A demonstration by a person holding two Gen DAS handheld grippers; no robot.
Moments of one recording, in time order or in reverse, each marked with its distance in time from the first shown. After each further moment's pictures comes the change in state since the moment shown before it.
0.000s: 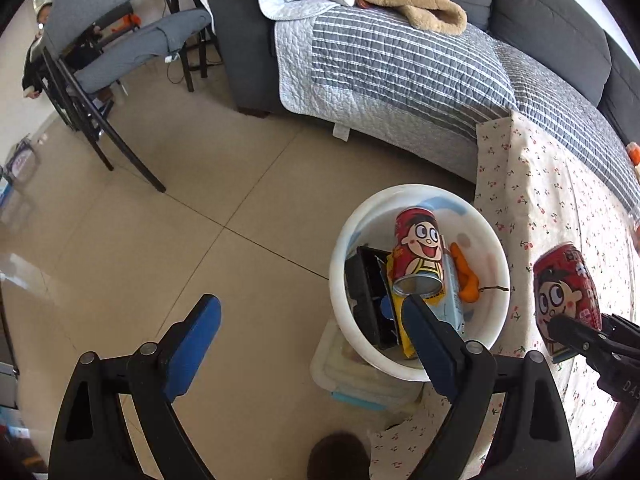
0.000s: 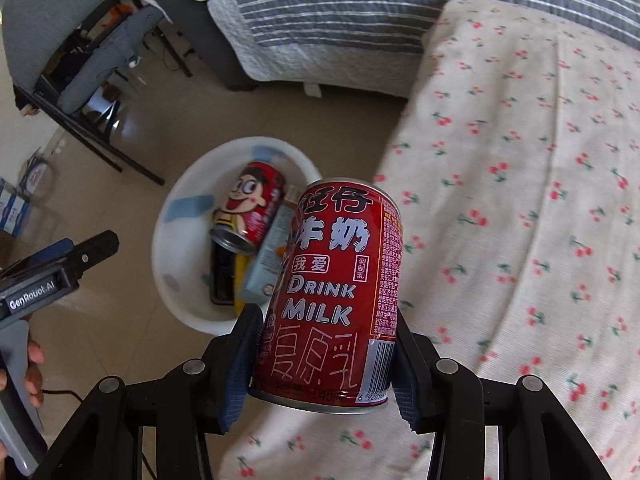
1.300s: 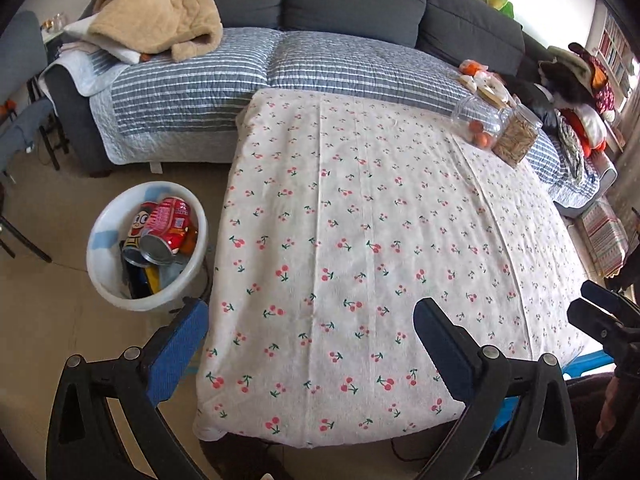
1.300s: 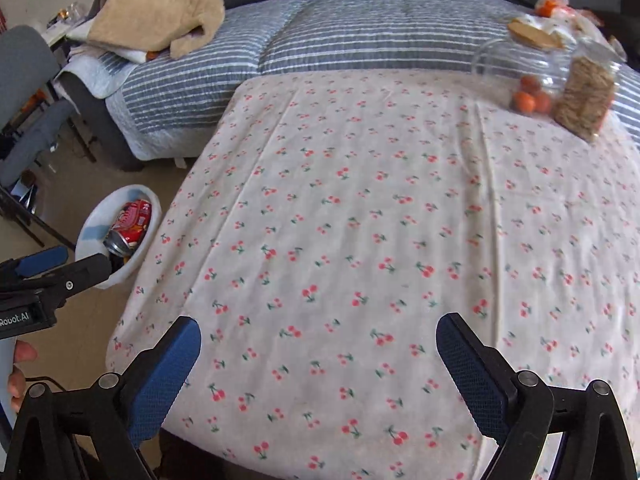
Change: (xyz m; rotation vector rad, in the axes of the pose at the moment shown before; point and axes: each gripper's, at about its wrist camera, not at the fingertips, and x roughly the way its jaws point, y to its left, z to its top) left arm -0.131 -0.216 -0.128 0.345 -0.100 -0.345; right arm -0.227 -0.129 -0.185 0.218 -0.285 -0.334
